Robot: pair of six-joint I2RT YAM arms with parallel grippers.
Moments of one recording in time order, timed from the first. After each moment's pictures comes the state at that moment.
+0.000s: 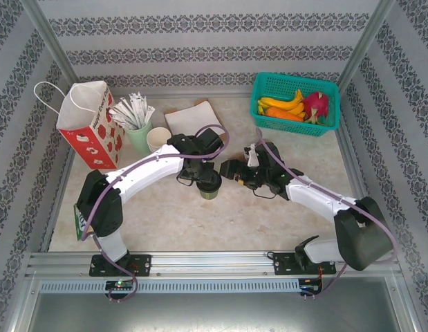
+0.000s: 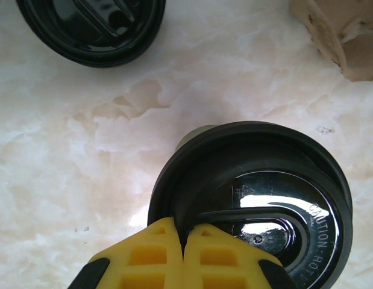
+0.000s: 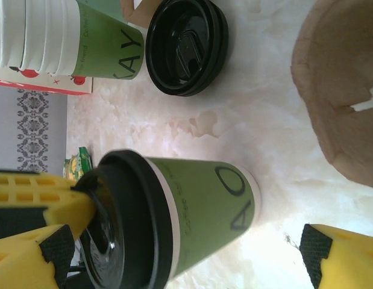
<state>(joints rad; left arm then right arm) -0.75 1.76 1.51 -1.07 -0.08 -0.60 0.48 1.33 0.69 -0.07 -0.51 0.82</state>
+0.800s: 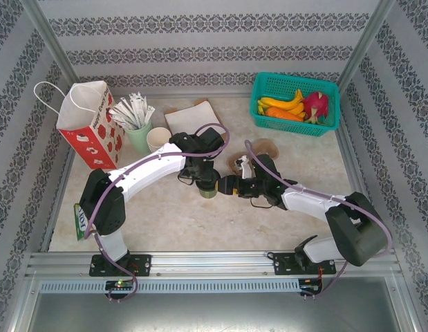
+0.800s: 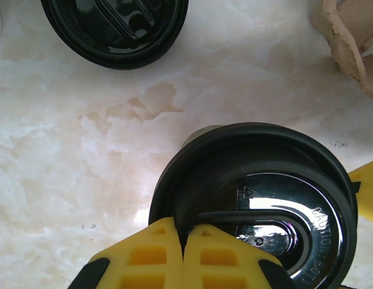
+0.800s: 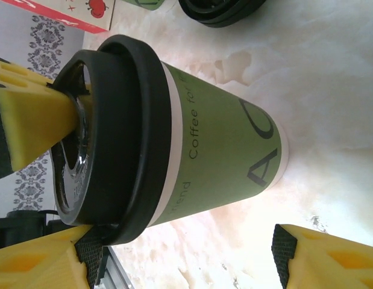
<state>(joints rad) -0.75 1.78 1.53 -1.10 -0.10 -0.64 0.54 1.39 0.56 0.15 -0.63 0.73</state>
